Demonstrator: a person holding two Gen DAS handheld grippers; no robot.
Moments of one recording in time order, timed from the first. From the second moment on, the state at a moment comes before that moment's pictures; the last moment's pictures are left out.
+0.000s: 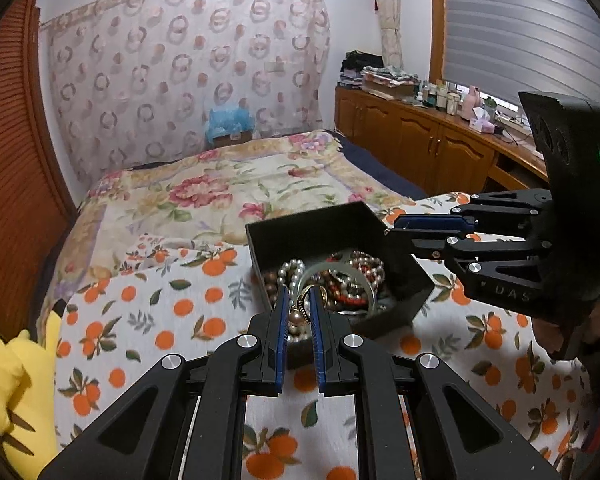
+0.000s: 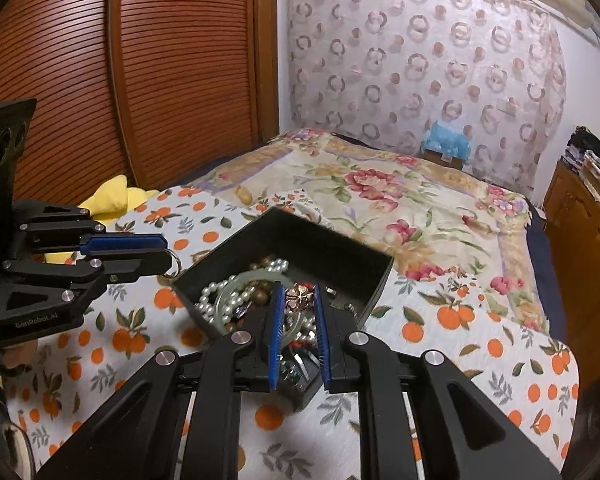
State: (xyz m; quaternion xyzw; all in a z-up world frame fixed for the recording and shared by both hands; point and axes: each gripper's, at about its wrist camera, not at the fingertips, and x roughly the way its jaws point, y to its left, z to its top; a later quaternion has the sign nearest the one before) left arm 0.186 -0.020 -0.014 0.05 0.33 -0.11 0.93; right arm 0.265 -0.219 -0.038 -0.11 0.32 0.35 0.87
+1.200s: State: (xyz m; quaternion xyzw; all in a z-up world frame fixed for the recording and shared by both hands) left arm 0.277 -0.043 -0.030 0.05 0.37 -0.10 0.92; right arm 0.257 -0.257 -0.051 -0.07 0.33 0.31 0.89
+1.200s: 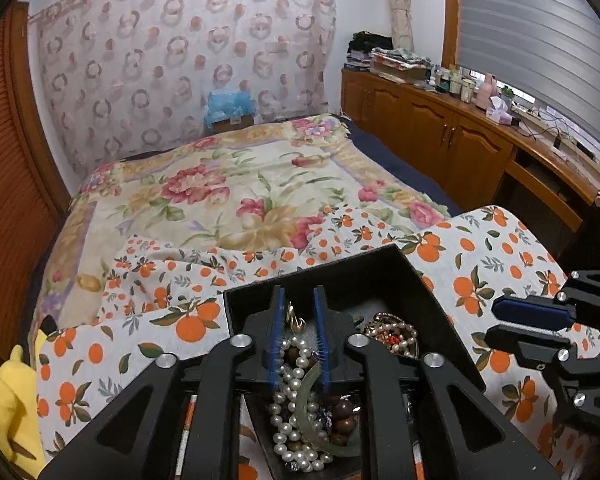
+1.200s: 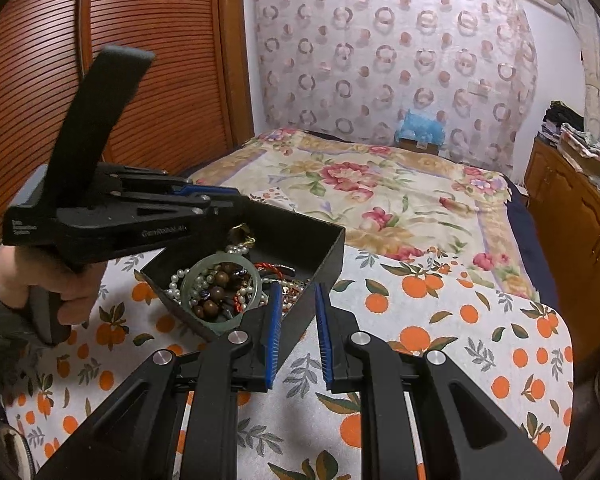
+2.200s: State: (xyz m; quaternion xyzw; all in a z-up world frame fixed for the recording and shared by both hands) left arm 0.142 -0.004 -0.013 0.01 0.34 -0.03 0.94; right arm 0.186 -0.273 -0.039 -0.05 0.30 0.25 0.92
